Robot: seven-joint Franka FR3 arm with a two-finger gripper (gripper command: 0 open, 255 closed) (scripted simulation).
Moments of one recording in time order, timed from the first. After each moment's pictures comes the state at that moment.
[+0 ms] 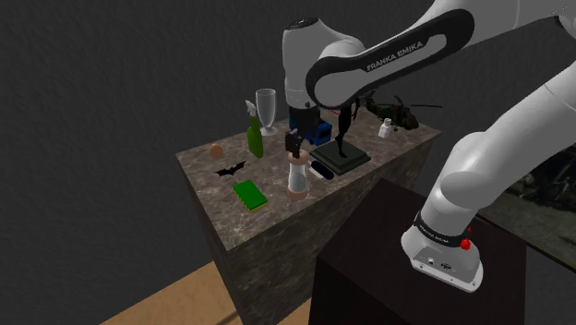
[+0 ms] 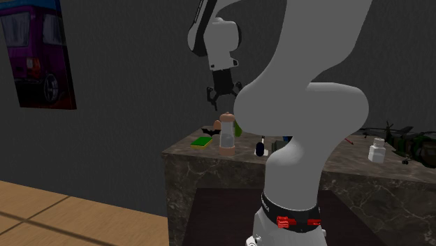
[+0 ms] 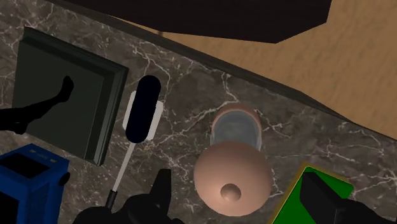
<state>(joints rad) 0.01 -0.41 0.38 -2.44 -0.03 2.06 0.27</state>
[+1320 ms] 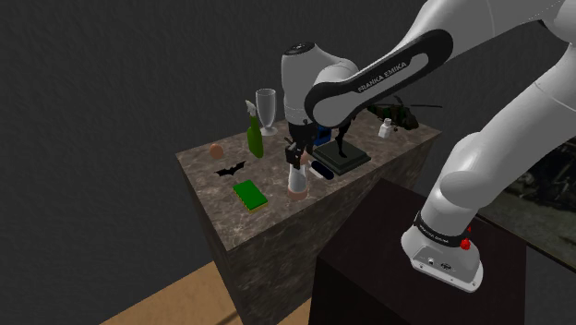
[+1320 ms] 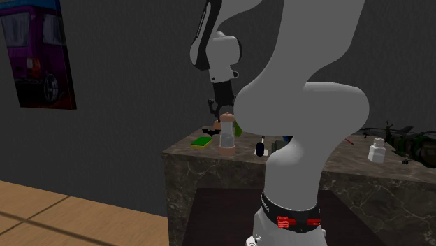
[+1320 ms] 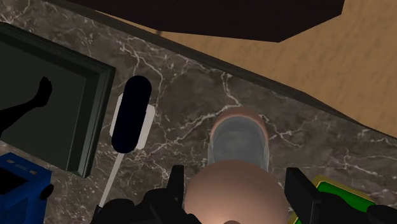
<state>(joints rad) -0.01 -0.33 0.40 -2.51 -0.06 2.18 0.30</state>
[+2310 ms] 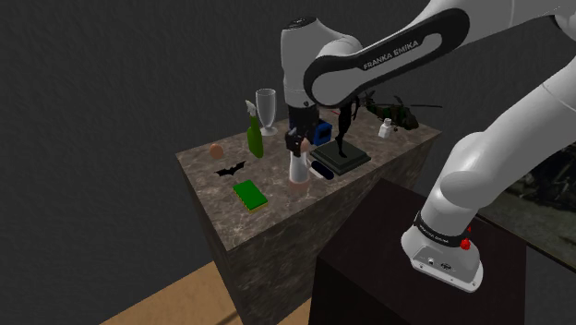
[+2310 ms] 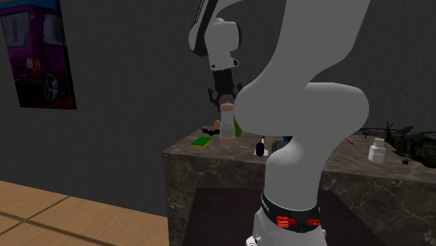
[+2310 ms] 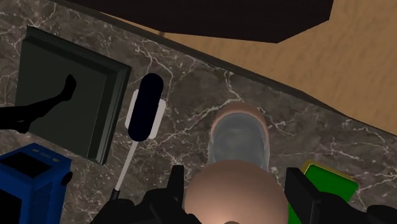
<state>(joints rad) 0.00 -0.39 0.38 -2.43 -0.04 2.06 0.27</state>
